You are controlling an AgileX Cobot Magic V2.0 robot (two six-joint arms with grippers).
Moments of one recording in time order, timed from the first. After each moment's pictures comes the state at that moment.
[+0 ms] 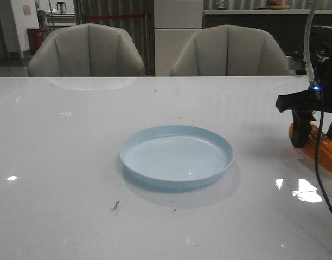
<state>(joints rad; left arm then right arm) -0.02 0.92 -0.61 -0.16 0.34 0.17 0.05 1.91 -1.24 0.00 0.65 0.08</state>
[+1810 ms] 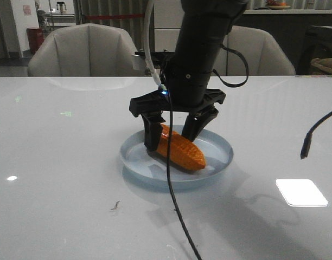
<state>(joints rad) -0.02 0.92 -0.61 -0.17 0.34 0.17 0.53 2.12 -1.66 0.09 0.82 -0.03</state>
